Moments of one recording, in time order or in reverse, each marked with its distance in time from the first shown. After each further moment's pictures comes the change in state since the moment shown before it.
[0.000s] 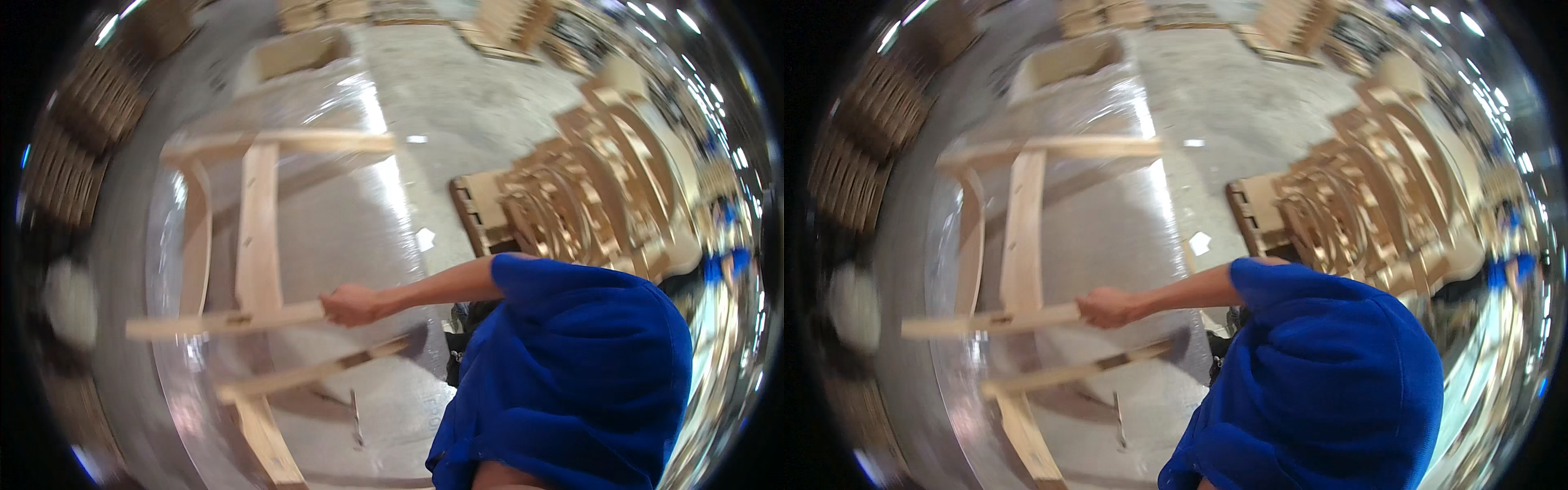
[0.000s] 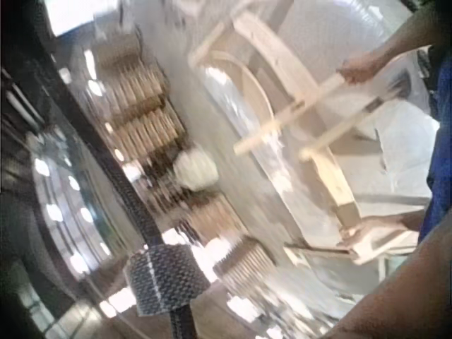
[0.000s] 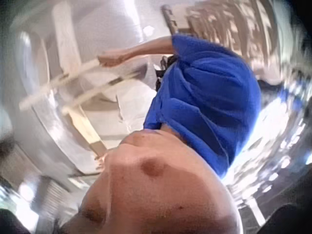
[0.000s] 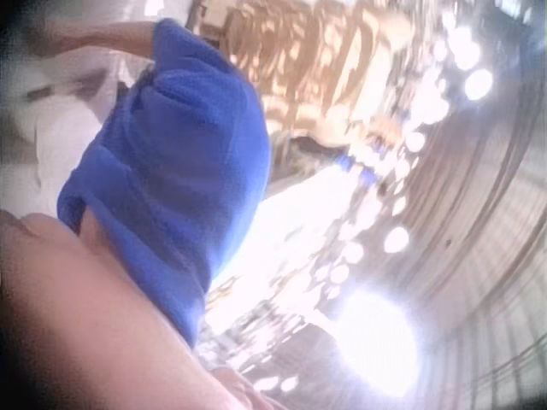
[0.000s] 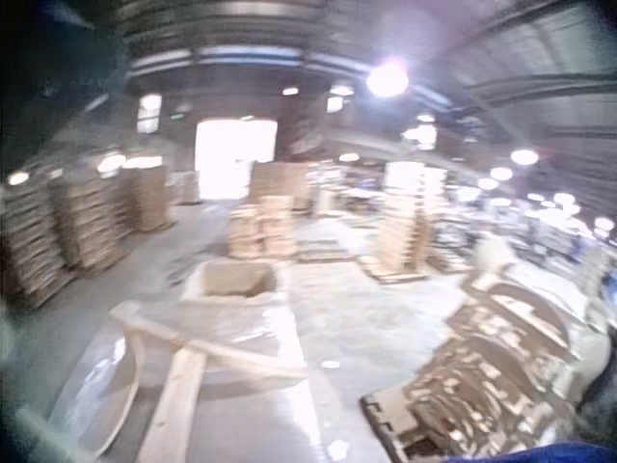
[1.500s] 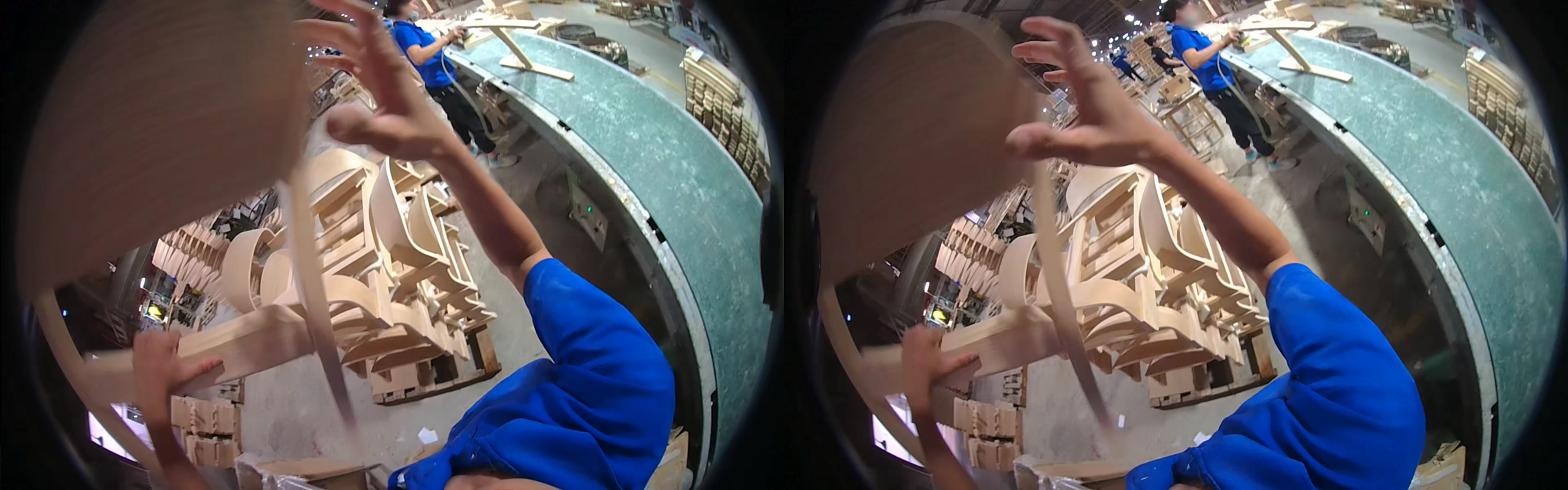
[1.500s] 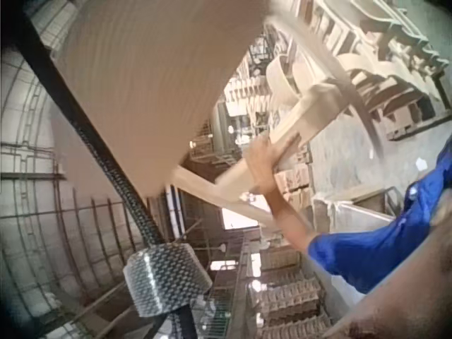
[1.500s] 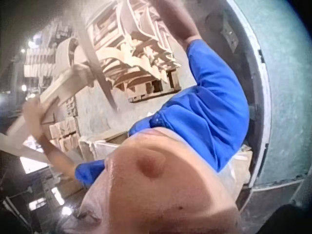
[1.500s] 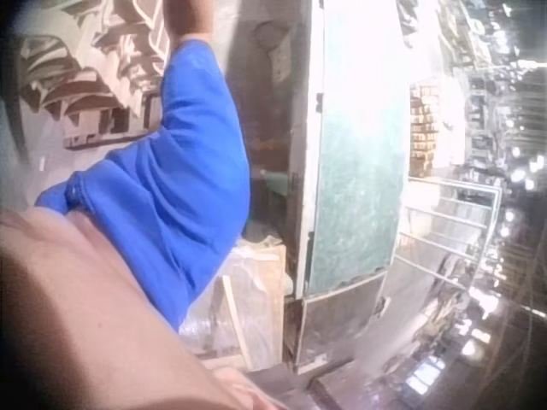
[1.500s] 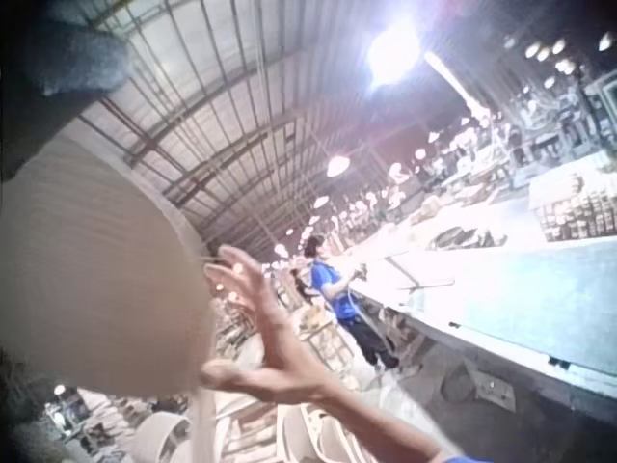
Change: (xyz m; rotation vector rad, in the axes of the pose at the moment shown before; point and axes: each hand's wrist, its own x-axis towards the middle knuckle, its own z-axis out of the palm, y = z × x) left_hand -0.283 0.668 -0.540 -1.280 0.241 2.391; right_hand -0.991 -0.218 -0.156 -1.215 1.999 -0.561
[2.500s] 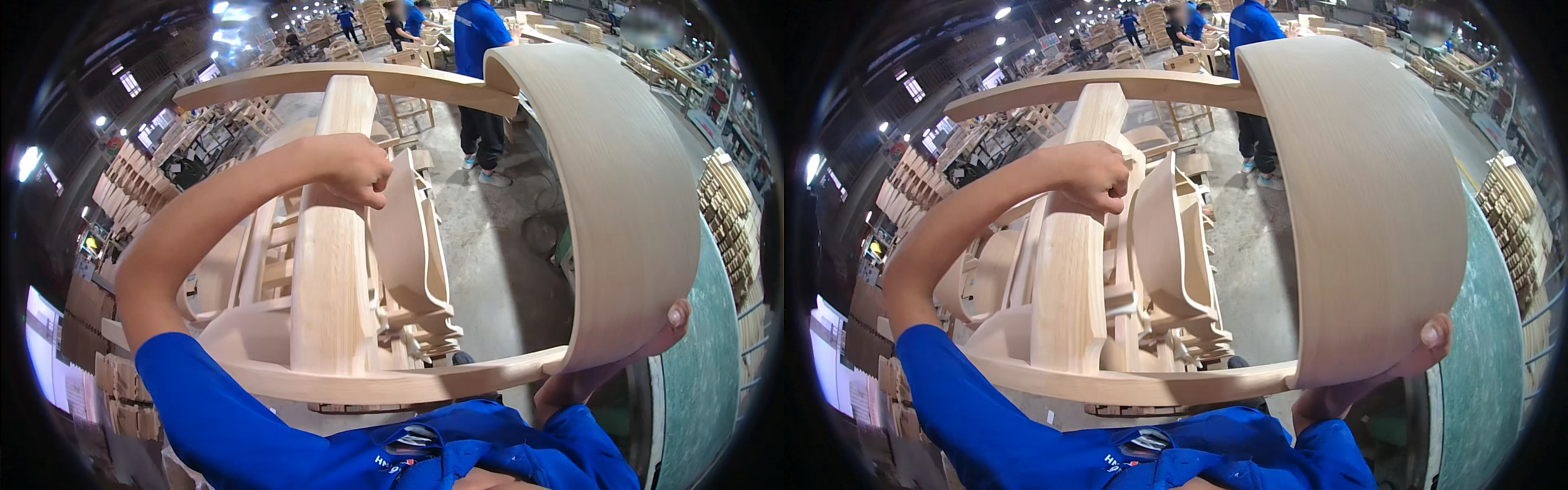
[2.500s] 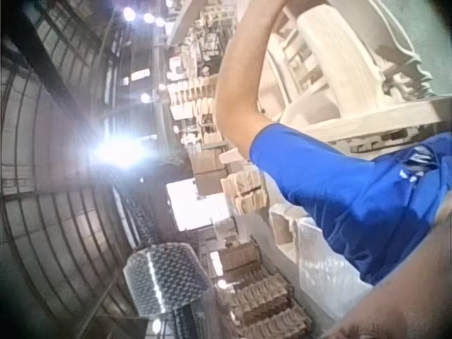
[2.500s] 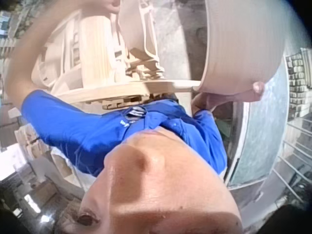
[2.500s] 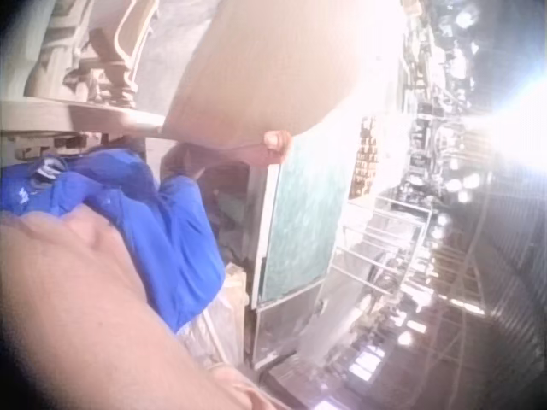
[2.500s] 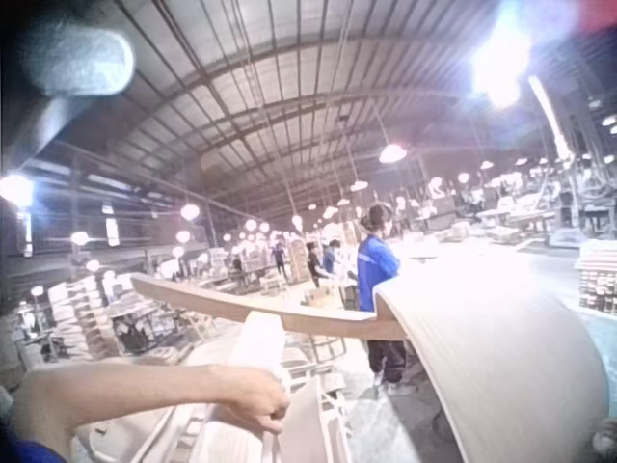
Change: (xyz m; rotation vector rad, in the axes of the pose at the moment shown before) left_hand 0.446 0.169 0.198 -0.385 -0.041 1.123; right_hand -0.207 0.021 -0.096 -0.269 0.606 0.534
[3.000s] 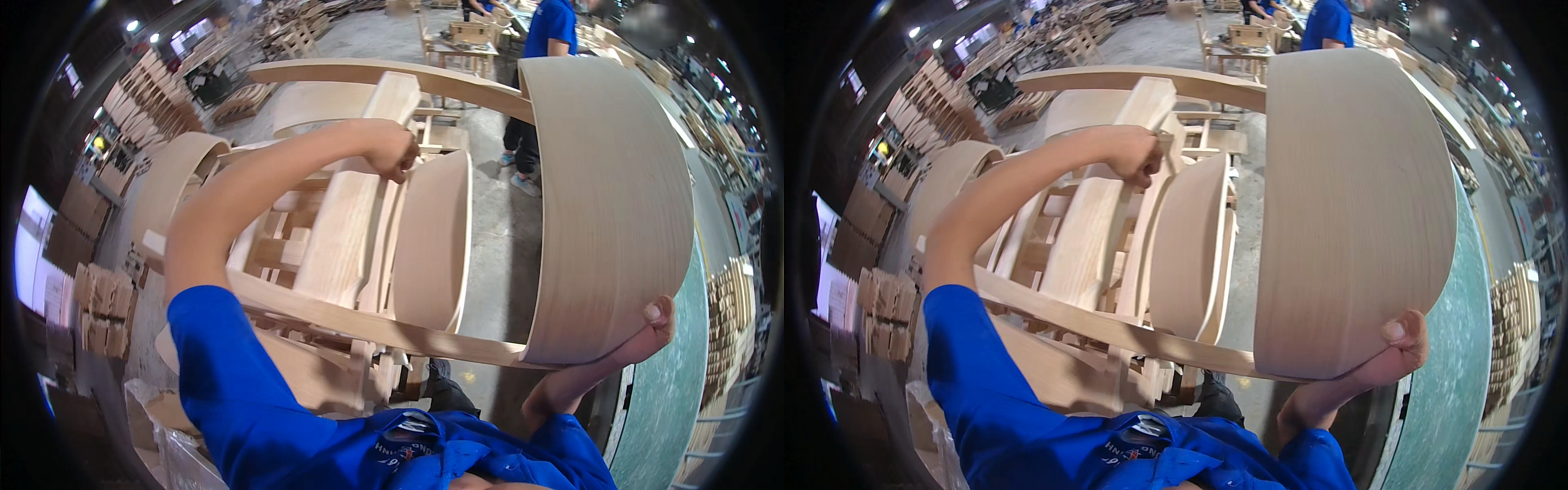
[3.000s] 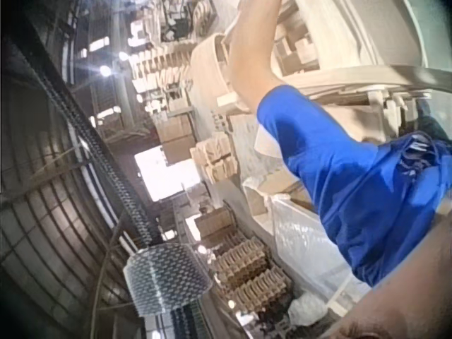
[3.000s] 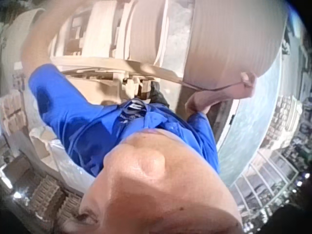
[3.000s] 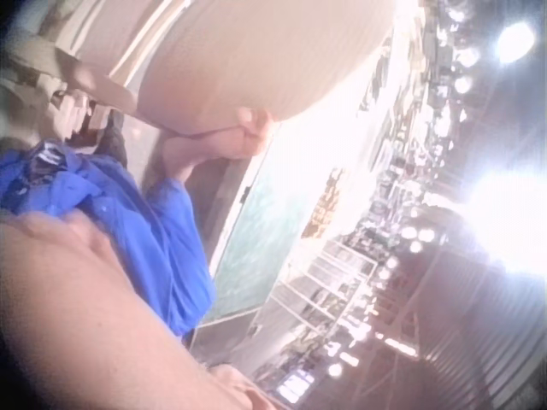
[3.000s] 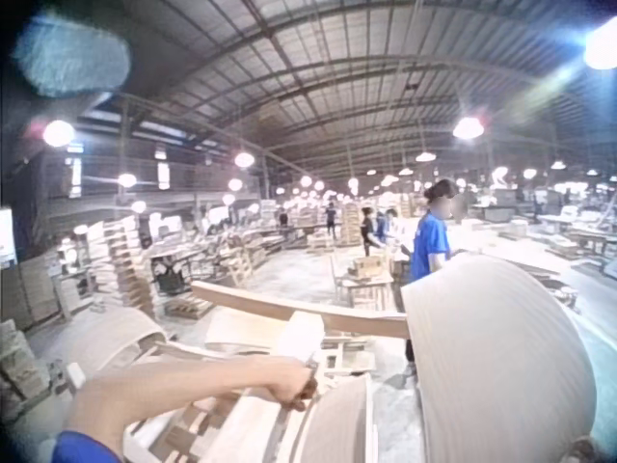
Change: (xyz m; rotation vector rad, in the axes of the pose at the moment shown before) left_hand 0.052 -0.172 0.145 -0.356 0.115 -0.254; right_hand 0.099 0.161 0.073 -0.155 -0.017 0.109
